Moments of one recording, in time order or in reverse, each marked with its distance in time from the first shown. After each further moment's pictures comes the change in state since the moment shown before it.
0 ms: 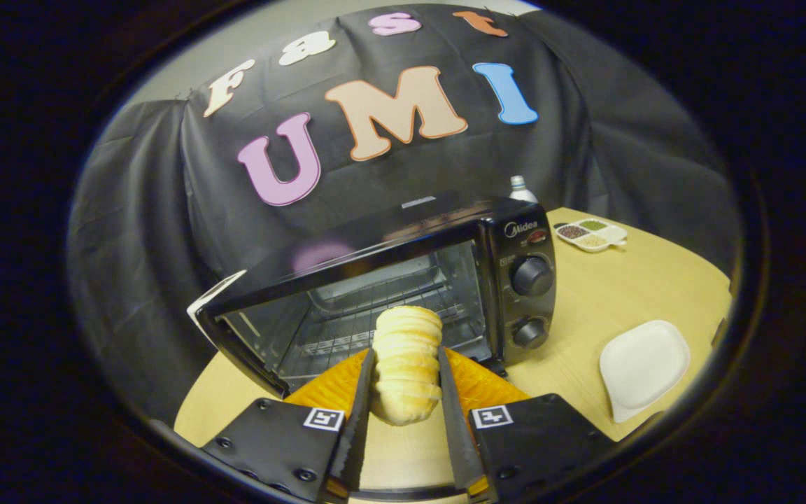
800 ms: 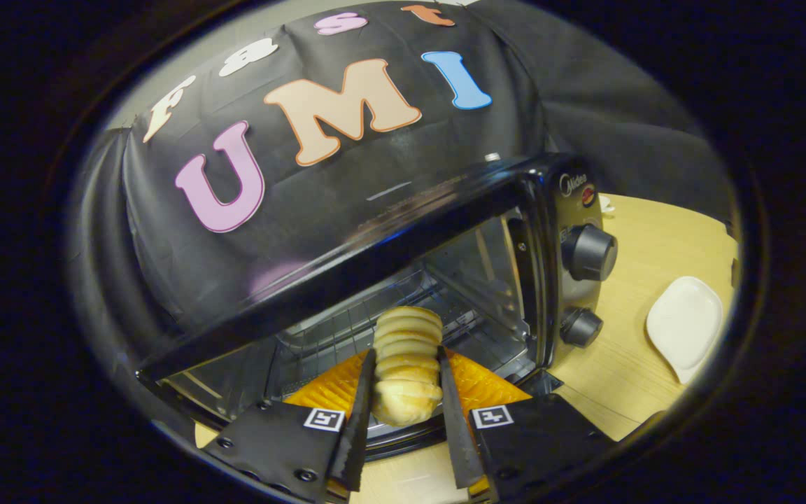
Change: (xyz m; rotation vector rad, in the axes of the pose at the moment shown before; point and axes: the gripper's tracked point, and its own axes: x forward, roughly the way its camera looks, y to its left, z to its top) arm 0.073 0.006 -0.009 0.121 -0.039 -0.165
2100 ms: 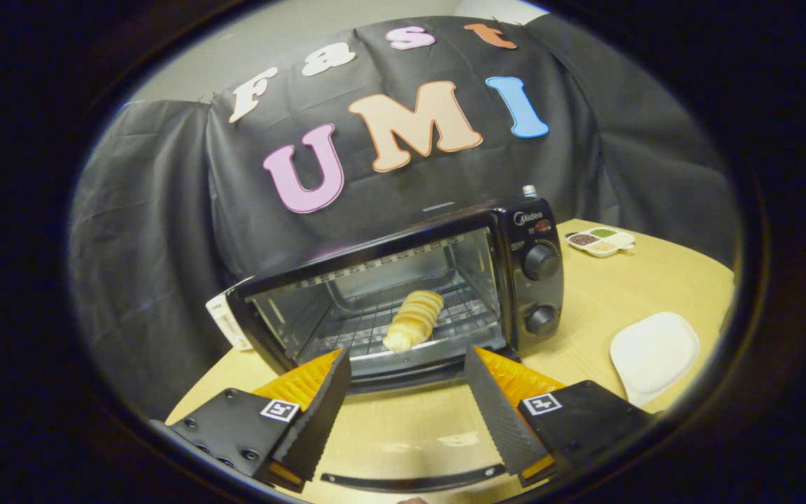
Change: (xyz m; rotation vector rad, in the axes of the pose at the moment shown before) arm -0.126 -0.024 -0.023 -0.191 -0.014 0.271
